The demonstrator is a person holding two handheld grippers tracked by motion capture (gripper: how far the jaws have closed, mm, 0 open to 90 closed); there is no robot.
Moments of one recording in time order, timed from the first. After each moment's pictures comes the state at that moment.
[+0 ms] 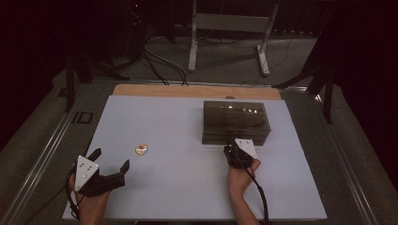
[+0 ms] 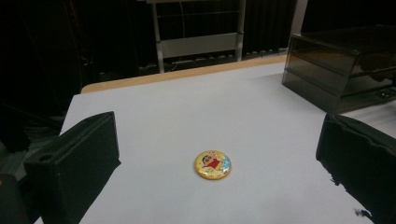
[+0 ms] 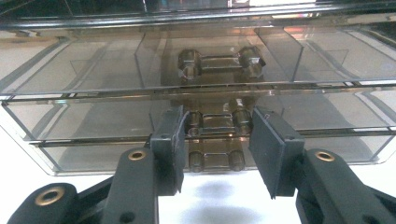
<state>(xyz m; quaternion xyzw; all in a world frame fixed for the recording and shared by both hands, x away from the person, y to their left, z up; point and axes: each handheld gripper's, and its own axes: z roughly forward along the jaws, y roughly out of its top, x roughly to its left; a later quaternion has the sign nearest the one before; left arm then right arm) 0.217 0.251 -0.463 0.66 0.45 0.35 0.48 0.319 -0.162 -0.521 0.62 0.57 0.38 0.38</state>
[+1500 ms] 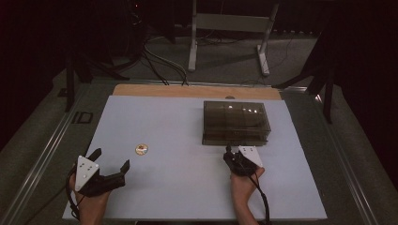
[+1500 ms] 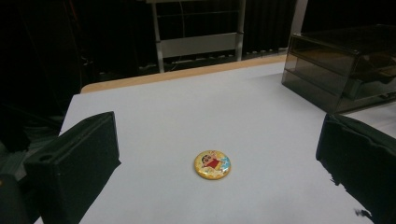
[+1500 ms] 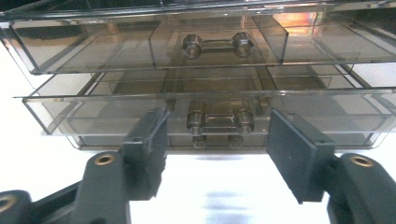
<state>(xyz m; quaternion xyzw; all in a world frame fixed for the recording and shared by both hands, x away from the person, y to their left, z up) 0.217 0.251 -0.464 0.66 0.45 0.35 0.48 0.295 -0.172 -0.522 0.60 0.59 0.41 0.37</state>
